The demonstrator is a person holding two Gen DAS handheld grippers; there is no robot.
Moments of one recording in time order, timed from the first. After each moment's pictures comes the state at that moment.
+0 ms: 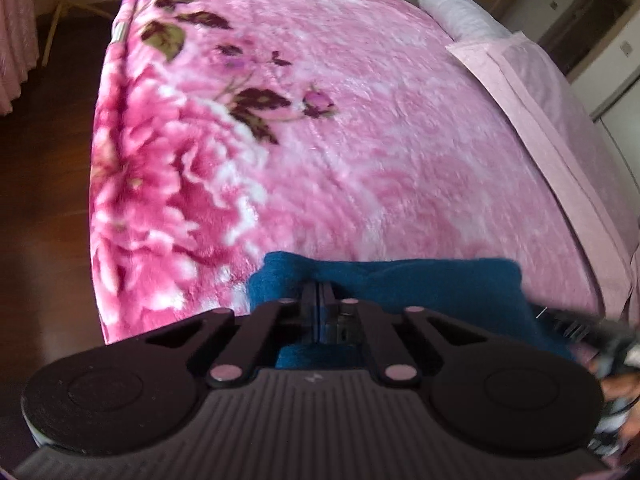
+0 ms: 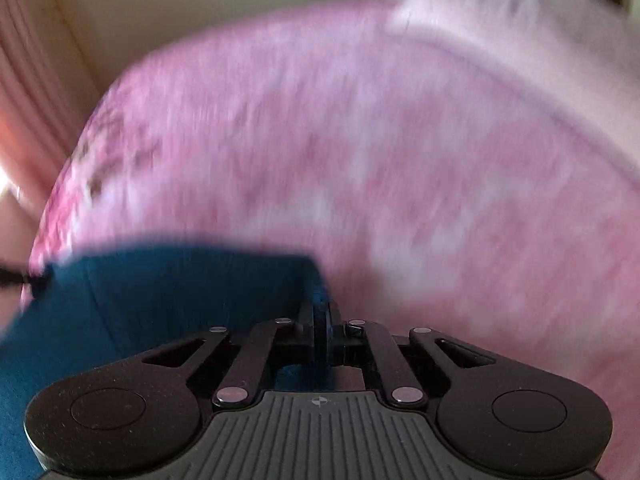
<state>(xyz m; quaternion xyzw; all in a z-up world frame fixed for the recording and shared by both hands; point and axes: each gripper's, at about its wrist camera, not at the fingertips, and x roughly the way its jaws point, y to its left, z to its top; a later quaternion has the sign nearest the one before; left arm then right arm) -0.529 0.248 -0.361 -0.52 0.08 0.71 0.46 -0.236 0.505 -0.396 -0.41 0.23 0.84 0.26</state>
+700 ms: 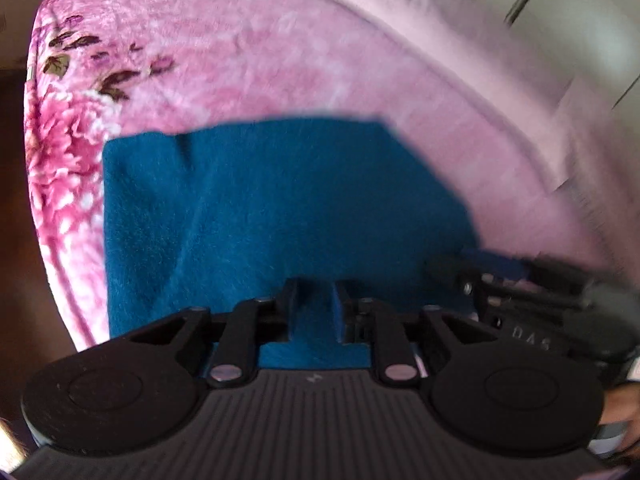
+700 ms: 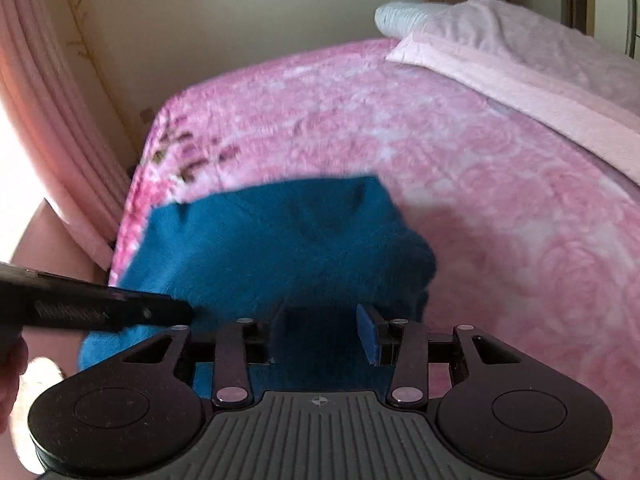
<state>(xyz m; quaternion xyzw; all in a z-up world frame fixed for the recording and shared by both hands) -0.362 0.218 -0.322 -0.47 0.19 0.67 0.54 -0.155 0.350 -0.338 -0.35 0.23 0.86 0.29</state>
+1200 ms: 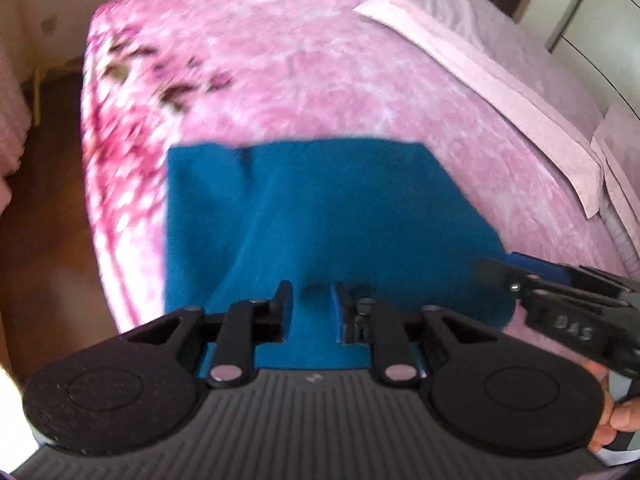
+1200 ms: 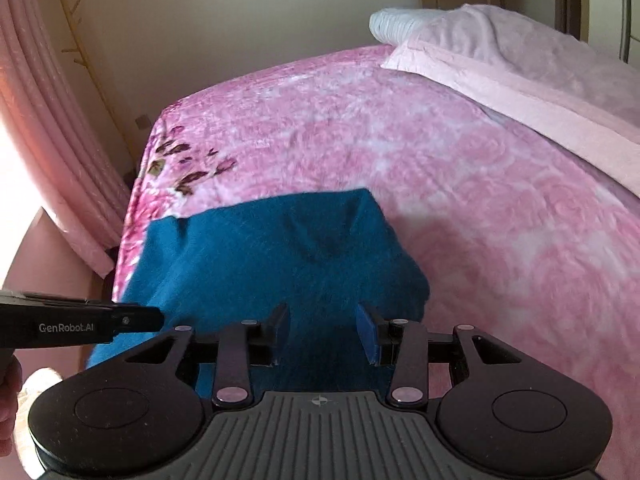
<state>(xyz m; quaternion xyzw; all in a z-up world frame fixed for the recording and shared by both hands) -0.369 0.178 -0.298 -0.48 0.19 0.71 0.48 -0.144 0.343 -0.317 -0.35 0.24 0.86 0.30</state>
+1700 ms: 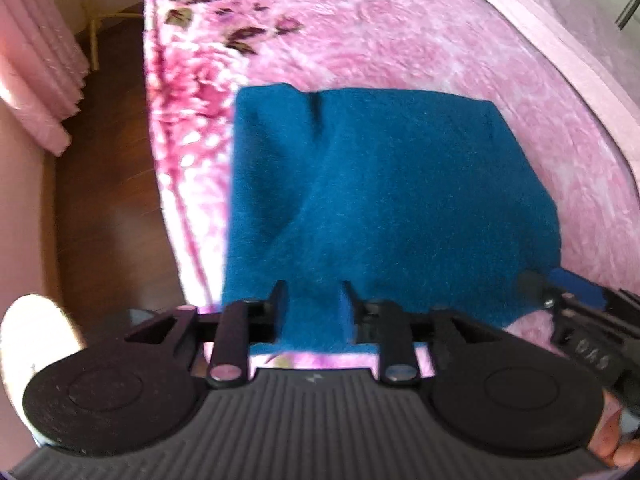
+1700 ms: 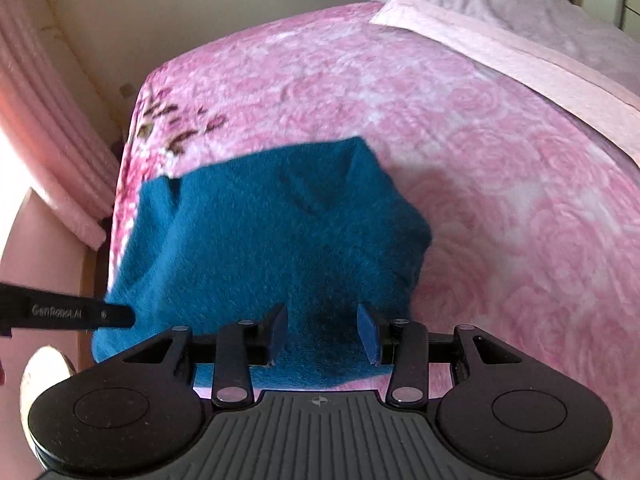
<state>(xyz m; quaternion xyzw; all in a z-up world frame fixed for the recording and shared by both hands) -0.369 0.184 -0.276 -0.52 0.26 0.72 0.36 -0.148 0.340 -0.310 -0.40 0.28 0.82 0.30</state>
